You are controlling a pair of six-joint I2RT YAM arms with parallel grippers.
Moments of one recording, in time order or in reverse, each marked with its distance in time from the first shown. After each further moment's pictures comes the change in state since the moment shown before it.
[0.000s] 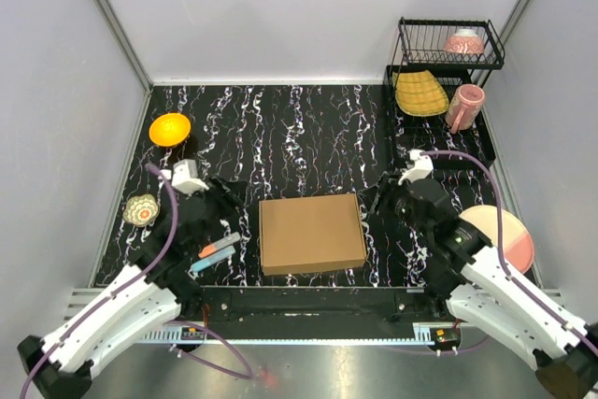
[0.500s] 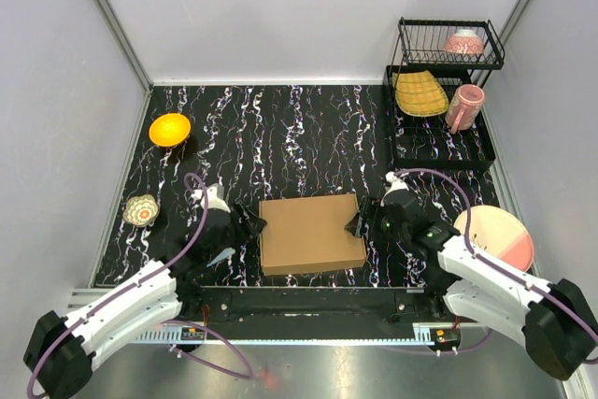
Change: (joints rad) left arm 0.000 0.158 -0.219 -0.007 0.244 -0.194; right arm 0.000 0.220 -0.175 0.032 -0.147 0.118
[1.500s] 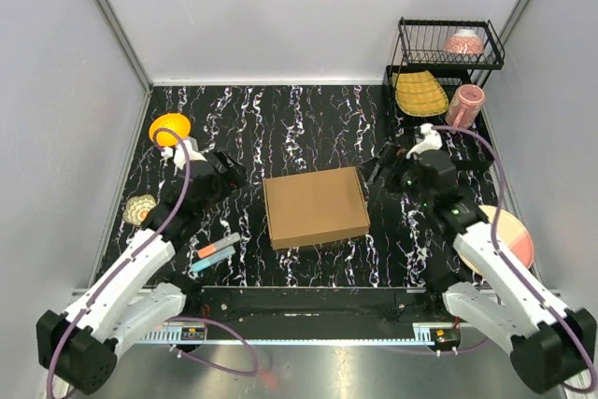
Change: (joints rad) left arm 0.244 0.237 0.400 -0.070 -0.066 0.143; right arm -0.235 0.047 0.275 0.053 -0.034 -0.107
